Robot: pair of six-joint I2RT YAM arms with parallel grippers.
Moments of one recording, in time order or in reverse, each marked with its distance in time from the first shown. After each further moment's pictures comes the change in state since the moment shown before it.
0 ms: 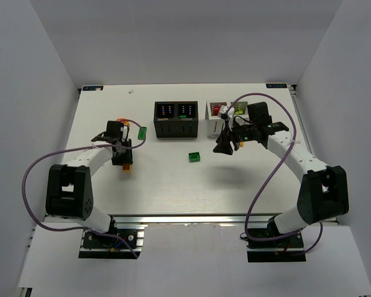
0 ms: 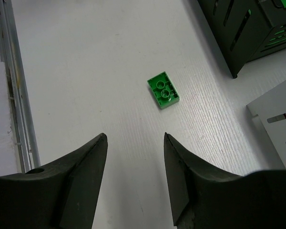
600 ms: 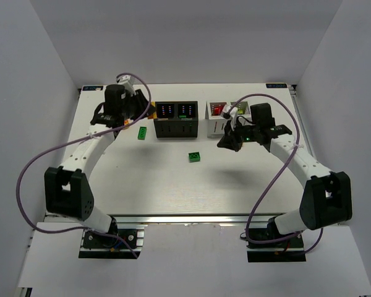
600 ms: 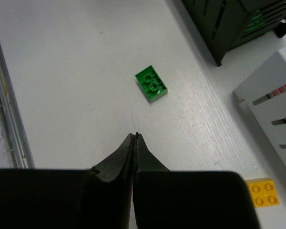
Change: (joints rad) left arm -0.082 -0.053 0.325 0.296 0.318 -0.307; right arm -0.005 -0.048 -0.038 0.027 0.066 0.044
